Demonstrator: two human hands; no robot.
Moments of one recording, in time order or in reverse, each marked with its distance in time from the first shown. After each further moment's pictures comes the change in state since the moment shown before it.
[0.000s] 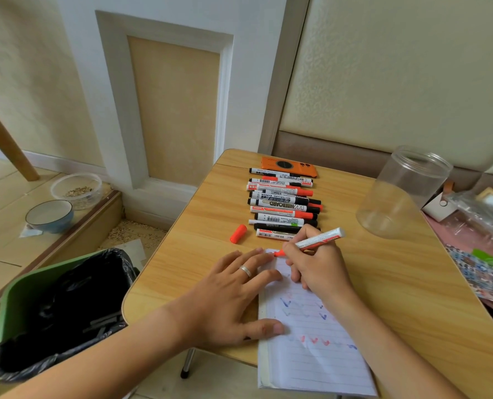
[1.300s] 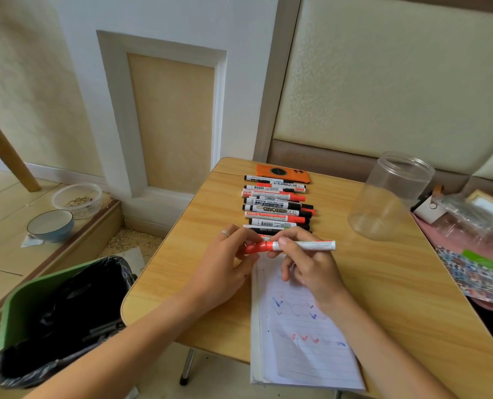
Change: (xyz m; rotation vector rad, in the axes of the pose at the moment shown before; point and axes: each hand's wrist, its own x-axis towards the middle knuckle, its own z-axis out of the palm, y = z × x) left_hand 0.038 -0.010 -0.003 -0.526 0.496 -0.249; right_hand -0.005 -0.003 -0.009 0.265 -0.191 -0.150
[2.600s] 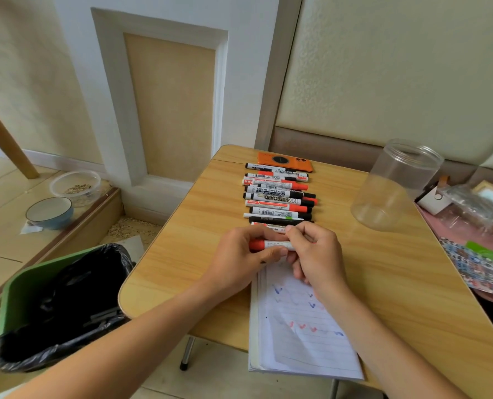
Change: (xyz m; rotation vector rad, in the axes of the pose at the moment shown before) left_hand 0.006 0.013 0.024 -0.426 -0.052 -0.168; right_hand 0.002 0.007 0.004 -0.193 0.276 0.129
